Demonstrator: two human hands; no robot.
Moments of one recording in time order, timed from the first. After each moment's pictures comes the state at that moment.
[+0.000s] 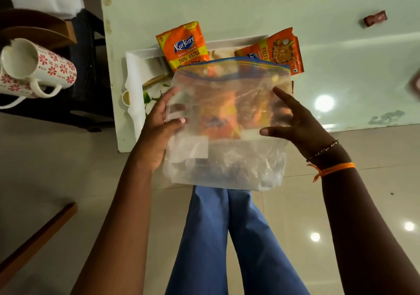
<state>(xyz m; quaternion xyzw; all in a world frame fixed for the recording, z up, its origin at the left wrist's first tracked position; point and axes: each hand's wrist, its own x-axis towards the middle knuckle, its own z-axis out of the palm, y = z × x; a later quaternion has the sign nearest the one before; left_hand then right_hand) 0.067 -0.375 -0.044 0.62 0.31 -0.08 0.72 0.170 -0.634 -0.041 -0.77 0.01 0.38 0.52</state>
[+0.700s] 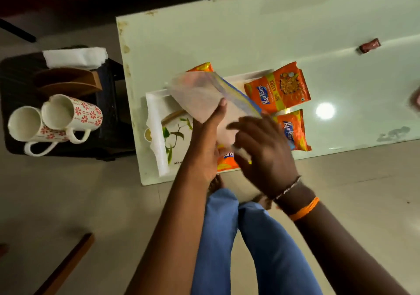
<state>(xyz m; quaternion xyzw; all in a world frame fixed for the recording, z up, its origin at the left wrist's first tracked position) 0.142 -0.401 0.014 0.40 0.45 -0.13 0.79 0.146 -0.521 0.026 -0.91 -0.33 0.04 0.24</state>
